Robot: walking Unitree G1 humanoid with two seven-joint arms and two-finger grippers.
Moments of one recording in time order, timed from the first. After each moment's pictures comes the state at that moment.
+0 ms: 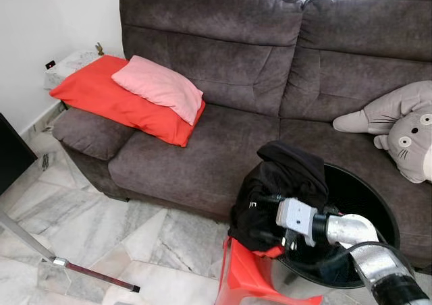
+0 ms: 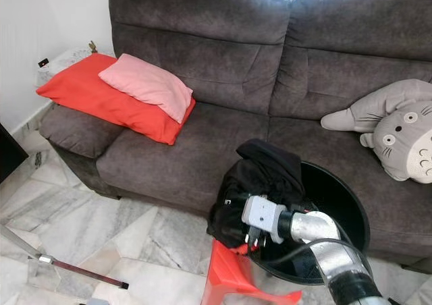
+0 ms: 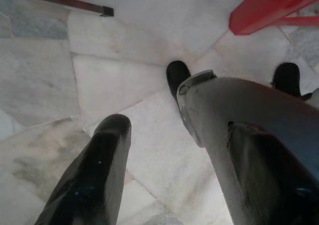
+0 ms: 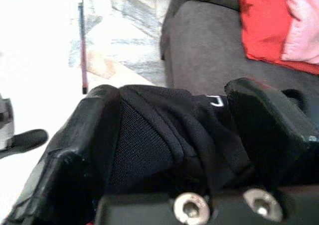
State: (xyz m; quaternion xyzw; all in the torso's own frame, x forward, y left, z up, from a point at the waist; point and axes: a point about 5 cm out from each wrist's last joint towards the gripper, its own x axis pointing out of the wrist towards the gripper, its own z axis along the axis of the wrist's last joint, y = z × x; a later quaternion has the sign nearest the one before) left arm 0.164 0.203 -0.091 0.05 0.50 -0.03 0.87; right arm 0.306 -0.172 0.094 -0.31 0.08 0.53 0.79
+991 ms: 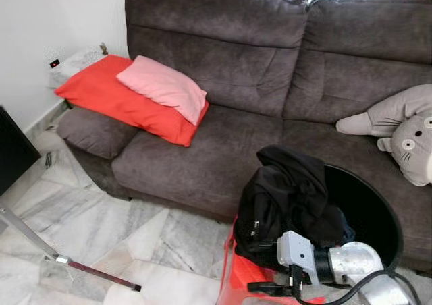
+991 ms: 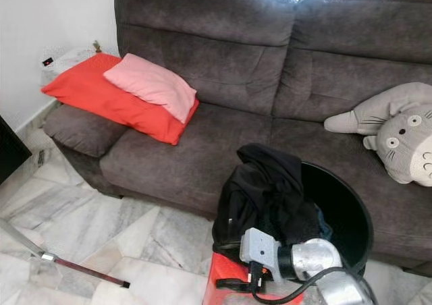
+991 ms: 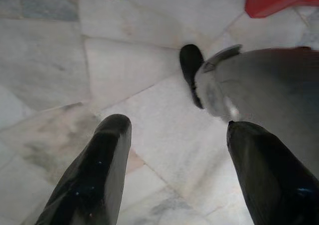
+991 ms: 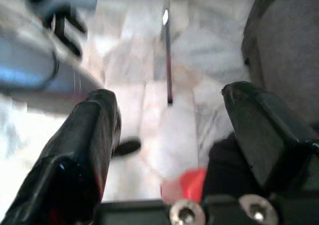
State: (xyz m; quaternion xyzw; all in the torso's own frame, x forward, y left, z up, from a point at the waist) left arm 0.149 0.241 -0.087 0.06 0.51 -0.03 0.86; right arm 0.254 -0.156 0.082 -0.17 0.14 0.62 0.75
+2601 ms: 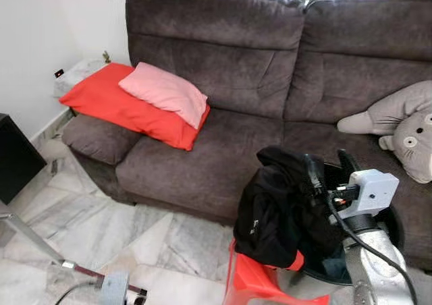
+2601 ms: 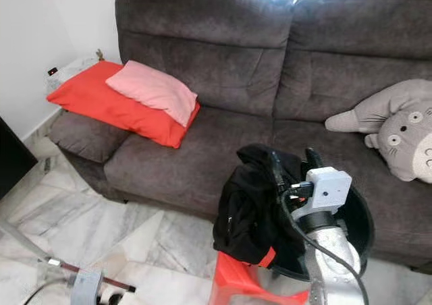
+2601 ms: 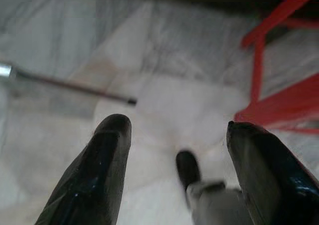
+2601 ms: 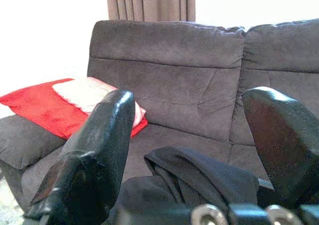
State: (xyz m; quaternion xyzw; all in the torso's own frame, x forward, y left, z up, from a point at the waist) left arm 0.208 0.217 -0.058 0.01 0.34 0.00 0.94; right arm 0.274 -0.187 0.155 -0.01 -0.13 0.08 0.99
